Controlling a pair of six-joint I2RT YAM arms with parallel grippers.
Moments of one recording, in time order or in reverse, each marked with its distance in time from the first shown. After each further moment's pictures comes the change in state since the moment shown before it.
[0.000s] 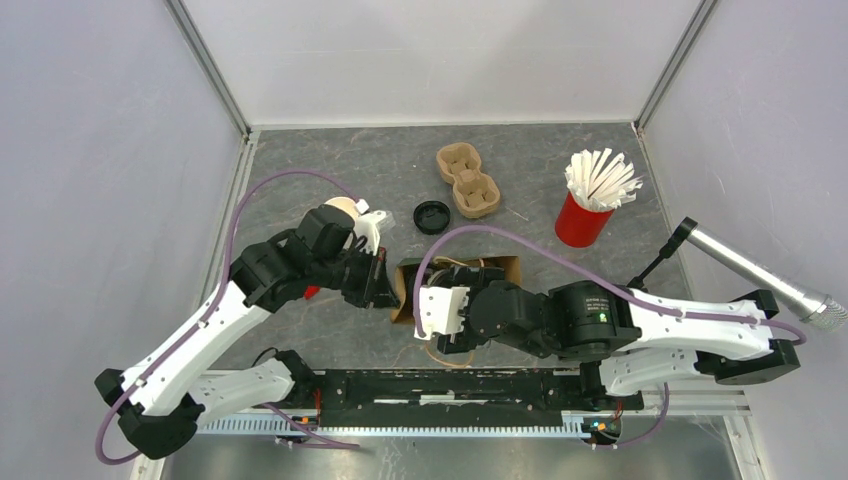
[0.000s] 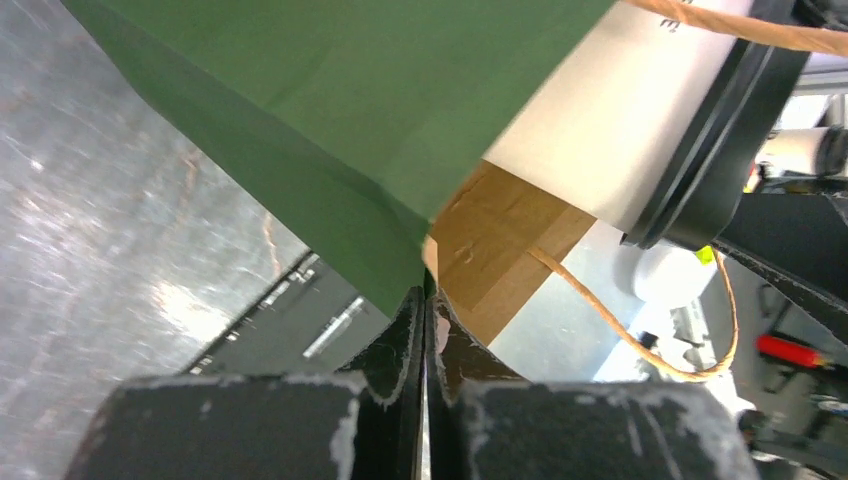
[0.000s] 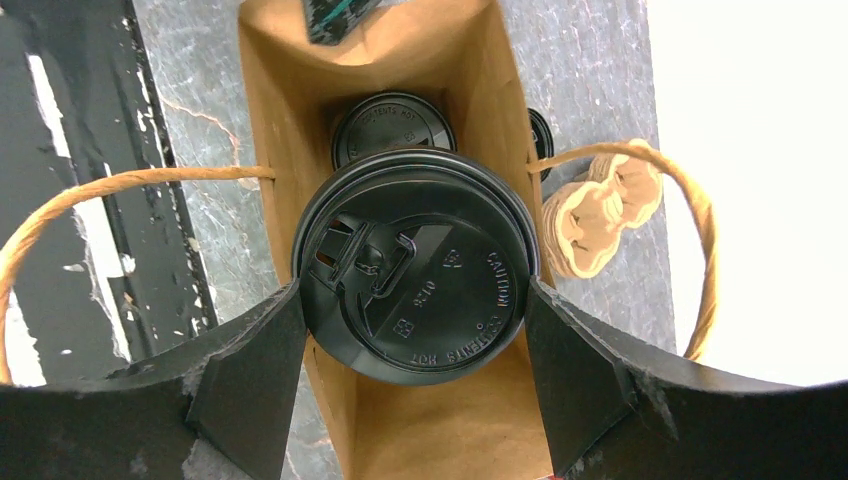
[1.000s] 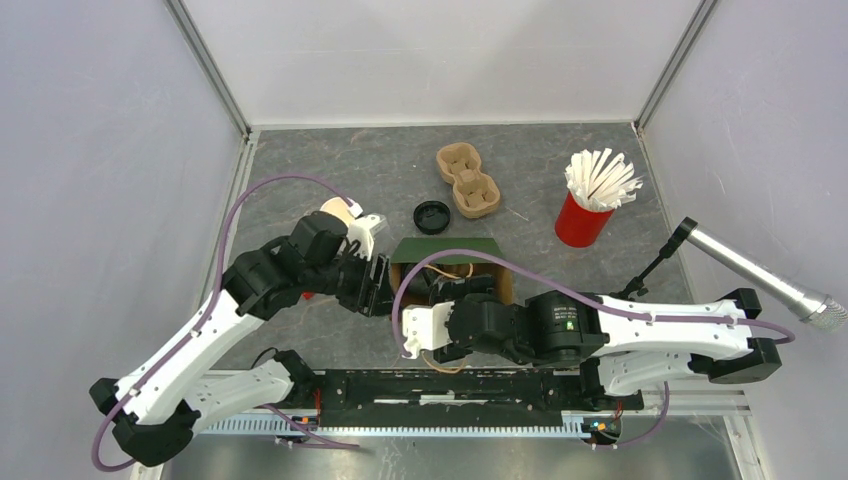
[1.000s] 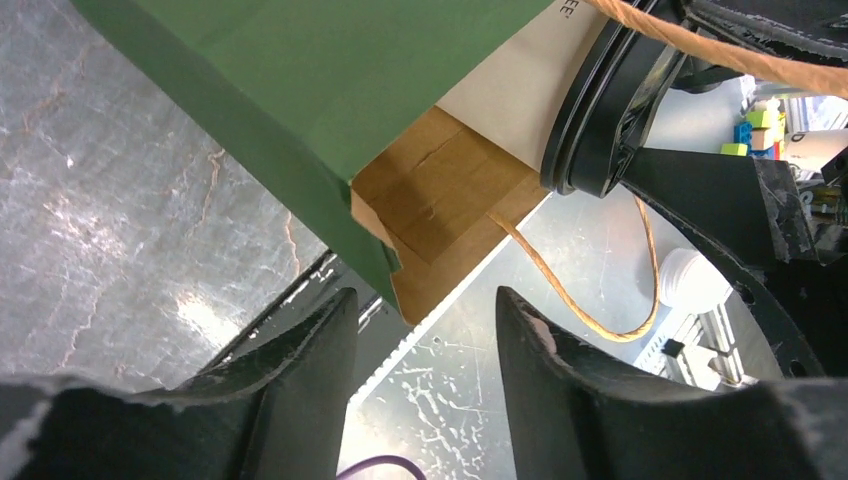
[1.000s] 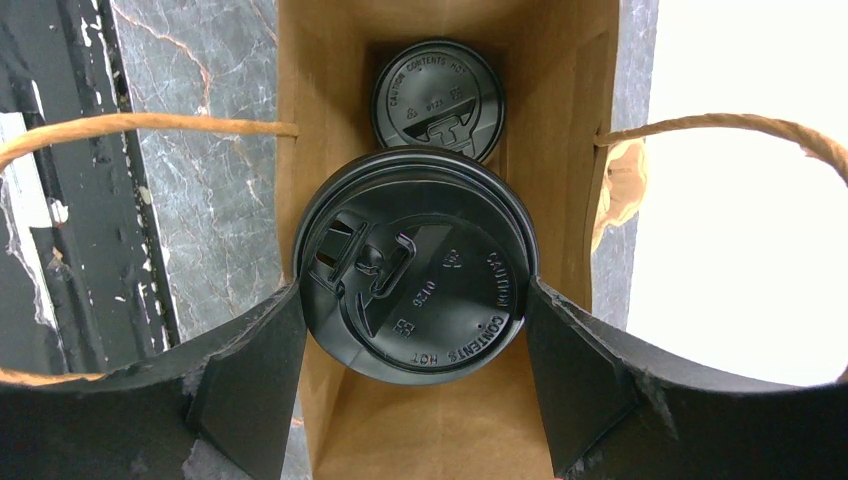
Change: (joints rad) left arm 0.000 -0.042 -0.024 0.013 -0.044 0.074; right arm 0.002 0.045 -0.097 0.007 0.027 -0.109
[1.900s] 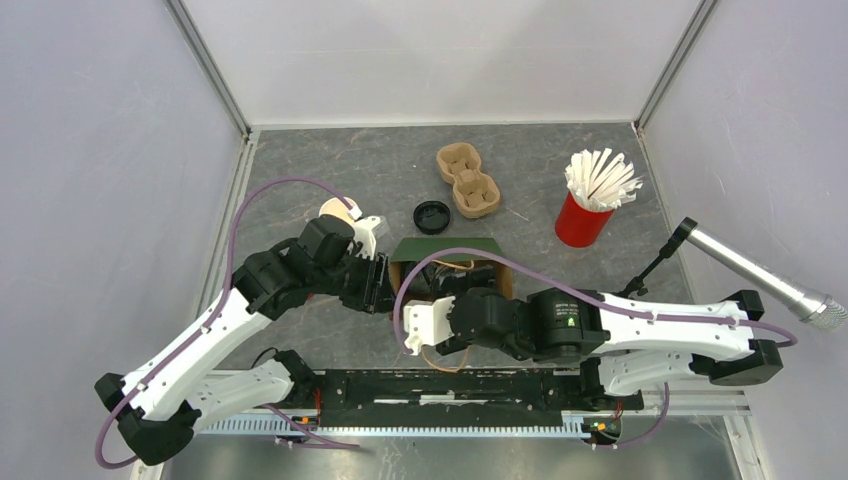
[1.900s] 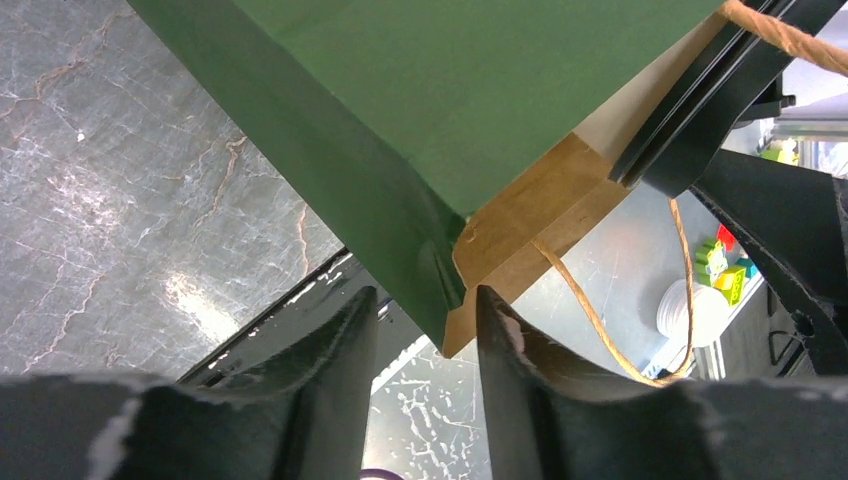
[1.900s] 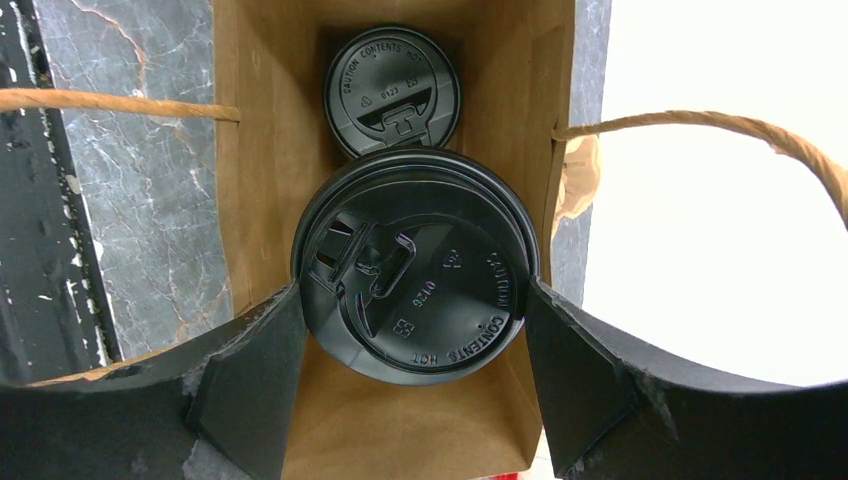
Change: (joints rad) left arm 0.000 0.003 -0.057 0.026 -0.058 -0.078; right arm -0.029 -0.005 -0.012 0.035 0.042 -0.097
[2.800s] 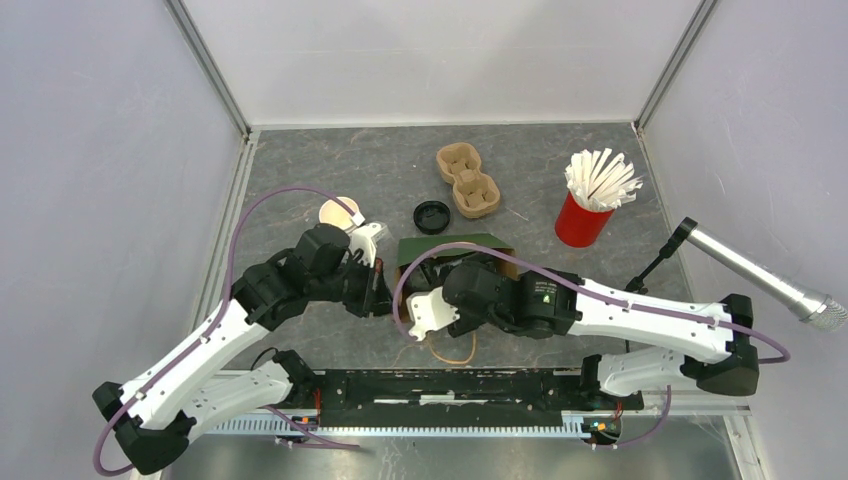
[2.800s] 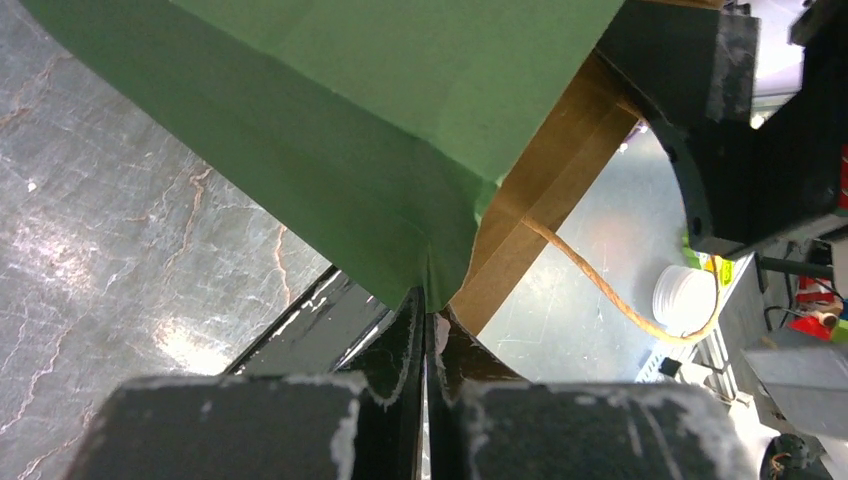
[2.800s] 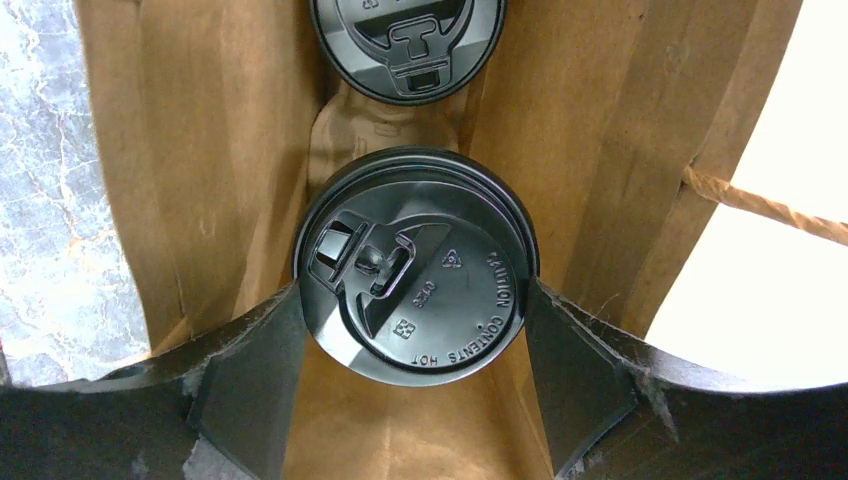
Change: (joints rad) left arm 0.000 -0.070 -0.112 0.122 0.068 0.025; right arm -0.187 0.045 -0.058 -0.036 -0.102 -0.258
